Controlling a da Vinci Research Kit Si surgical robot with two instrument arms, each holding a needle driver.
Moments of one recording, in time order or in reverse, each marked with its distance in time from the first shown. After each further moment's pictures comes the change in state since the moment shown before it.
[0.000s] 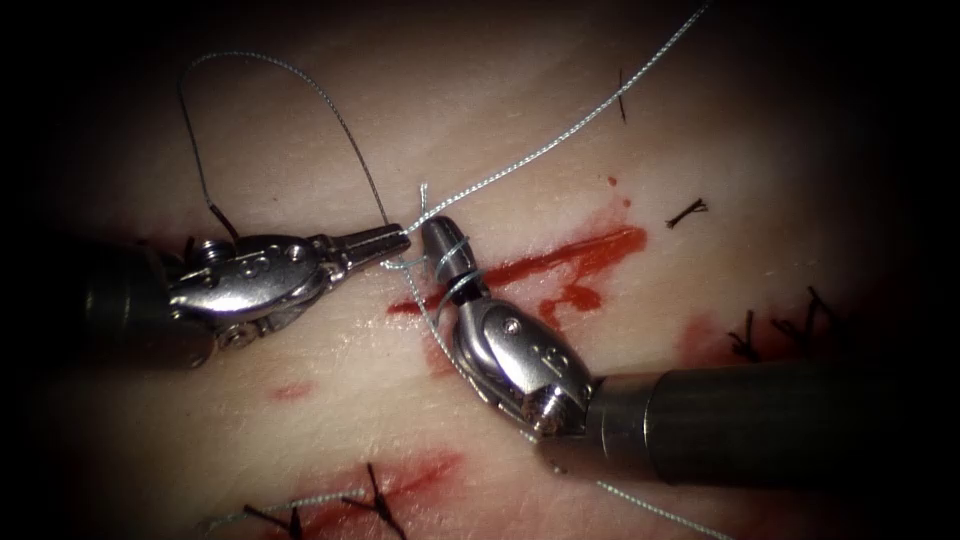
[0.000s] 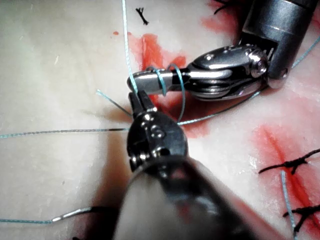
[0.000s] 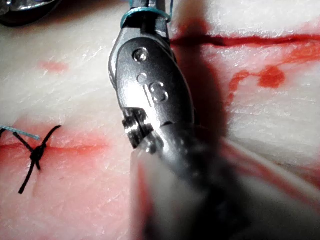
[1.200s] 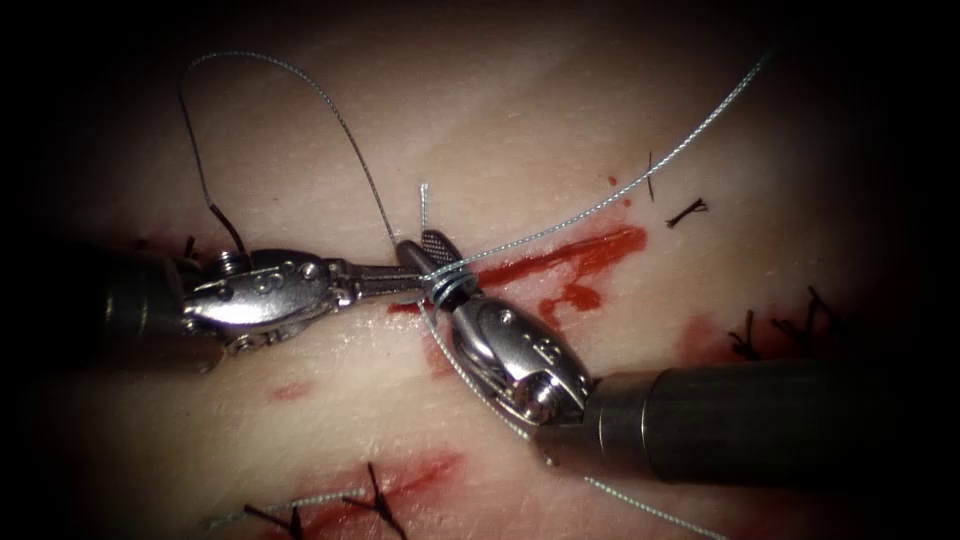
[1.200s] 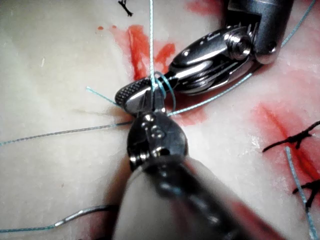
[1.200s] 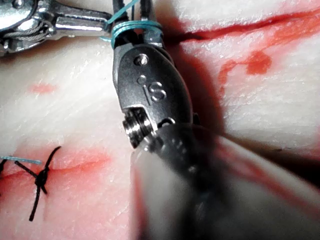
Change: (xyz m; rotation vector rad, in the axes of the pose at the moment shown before) right arm -0.002 0.001 0.001 0.059 -0.178 0.025; left arm -0.003 0.000 0.001 -0.186 -0.049 0.101
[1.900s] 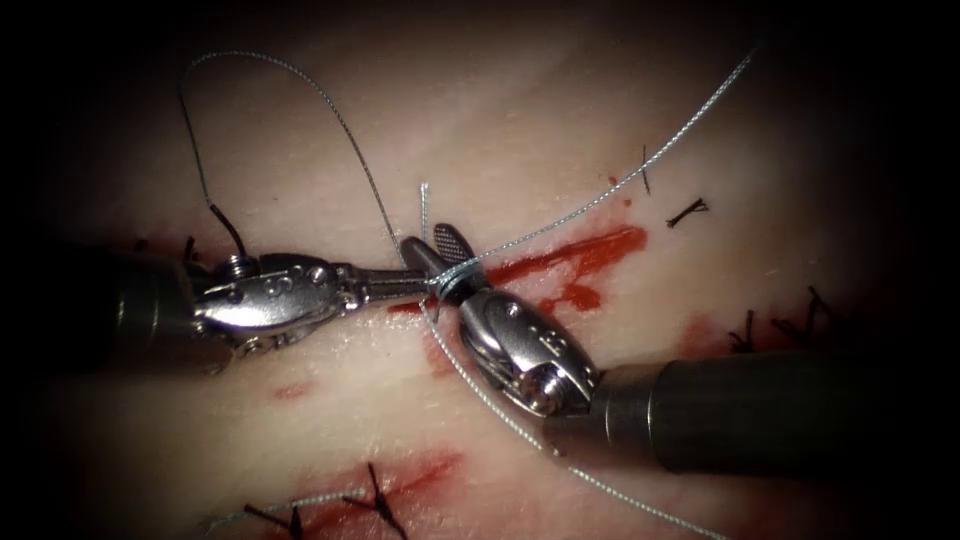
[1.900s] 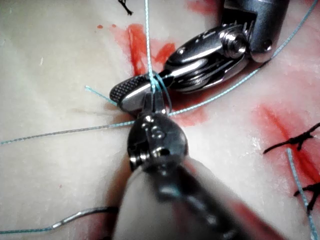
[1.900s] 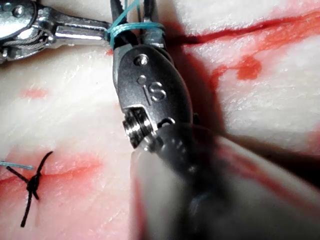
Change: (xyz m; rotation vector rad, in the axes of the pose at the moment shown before) right arm 0.000 0.001 0.001 -0.002 0.002 -0.002; left arm 0.000 0.000 0.000 0.006 -0.011 -0.016
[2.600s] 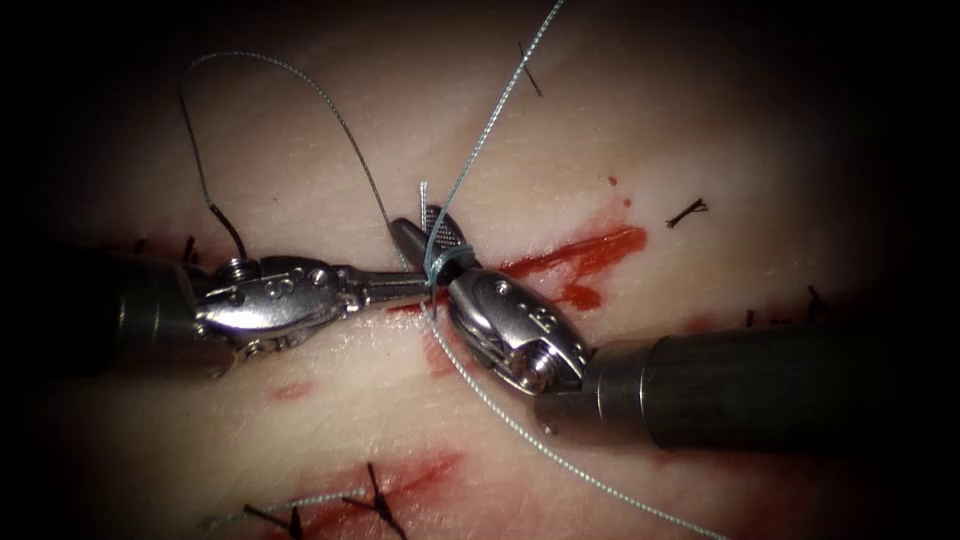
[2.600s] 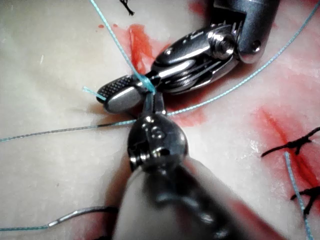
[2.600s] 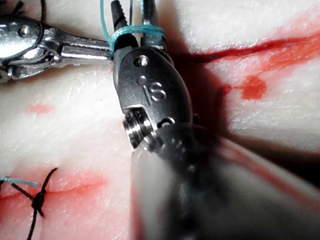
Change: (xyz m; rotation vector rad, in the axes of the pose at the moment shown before) right arm 0.001 -0.001 0.002 0.028 -0.025 -0.007; left arm 0.000 0.000 0.000 0.006 -0.001 -0.025
